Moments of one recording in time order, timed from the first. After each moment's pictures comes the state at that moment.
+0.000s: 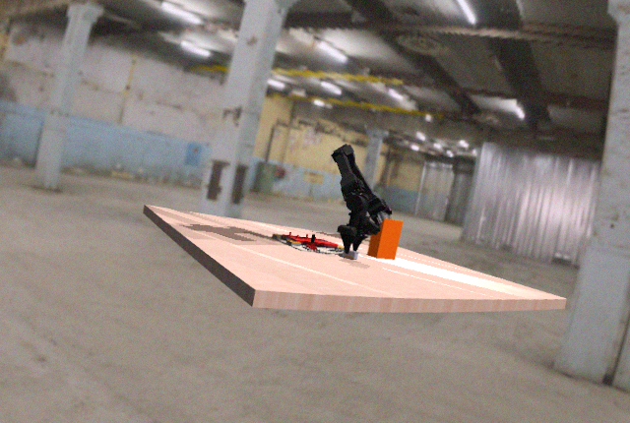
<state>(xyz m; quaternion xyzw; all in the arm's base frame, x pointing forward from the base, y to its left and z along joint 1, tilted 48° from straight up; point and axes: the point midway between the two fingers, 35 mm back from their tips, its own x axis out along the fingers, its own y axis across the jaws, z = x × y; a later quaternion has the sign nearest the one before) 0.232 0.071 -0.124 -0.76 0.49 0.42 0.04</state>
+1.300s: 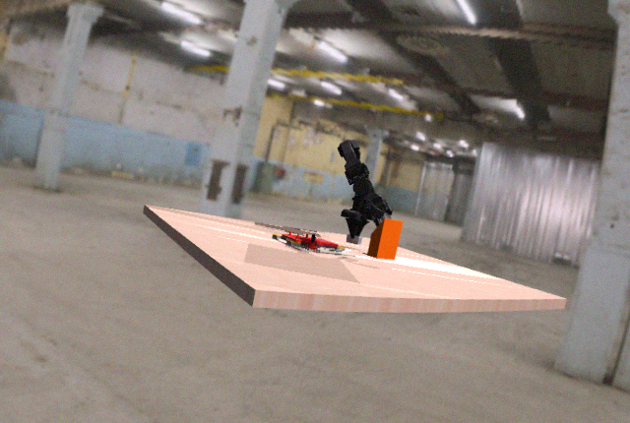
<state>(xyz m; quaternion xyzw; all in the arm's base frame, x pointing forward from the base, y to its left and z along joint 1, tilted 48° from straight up) 0.224 0.118 -0.090 -0.76 0.49 0.43 0.05</state>
